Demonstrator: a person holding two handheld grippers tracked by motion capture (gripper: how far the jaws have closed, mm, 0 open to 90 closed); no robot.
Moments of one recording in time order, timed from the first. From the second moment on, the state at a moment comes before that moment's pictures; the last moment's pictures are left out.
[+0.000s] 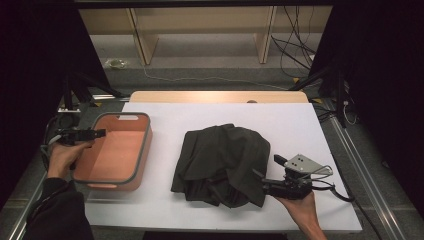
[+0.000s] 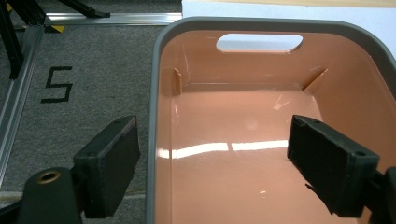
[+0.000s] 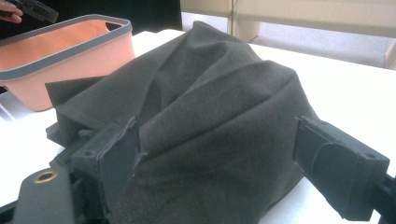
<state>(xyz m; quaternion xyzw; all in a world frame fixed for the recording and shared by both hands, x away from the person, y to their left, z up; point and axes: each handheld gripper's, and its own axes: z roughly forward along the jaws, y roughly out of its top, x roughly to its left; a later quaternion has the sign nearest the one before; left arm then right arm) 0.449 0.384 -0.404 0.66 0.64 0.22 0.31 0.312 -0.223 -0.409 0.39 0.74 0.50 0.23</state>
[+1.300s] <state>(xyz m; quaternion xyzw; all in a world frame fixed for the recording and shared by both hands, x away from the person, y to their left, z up) 0.444 0.411 -0.422 0.67 0.68 0.19 0.24 0.310 -0.221 -0.409 0.39 0.74 0.50 0.23</state>
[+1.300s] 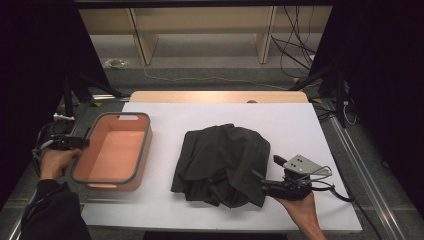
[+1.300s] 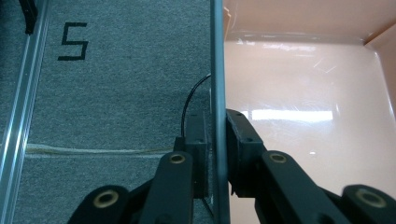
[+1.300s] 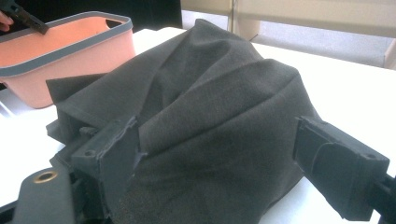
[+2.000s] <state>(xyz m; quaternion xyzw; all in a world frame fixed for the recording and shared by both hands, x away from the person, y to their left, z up) 0.456 0.390 -0.421 0.64 0.70 0.15 0.26 0.311 -0.220 -0.410 0.39 0.74 0.49 0.23</state>
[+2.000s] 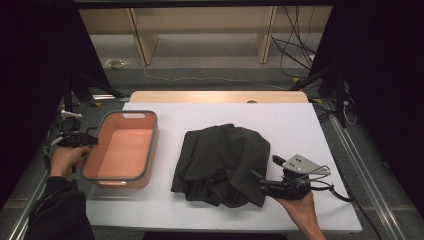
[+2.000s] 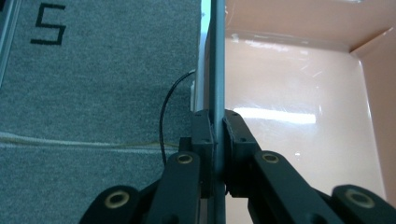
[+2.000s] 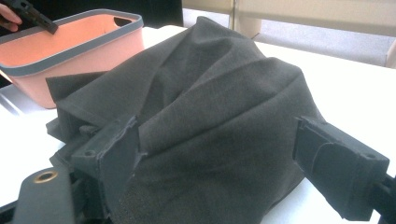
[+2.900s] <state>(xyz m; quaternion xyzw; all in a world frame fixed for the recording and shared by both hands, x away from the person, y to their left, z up) 0.462 0.365 -0.395 0.64 0.68 0.20 0.30 0.313 -0.214 -0.412 0.39 0.75 0.49 0.23</state>
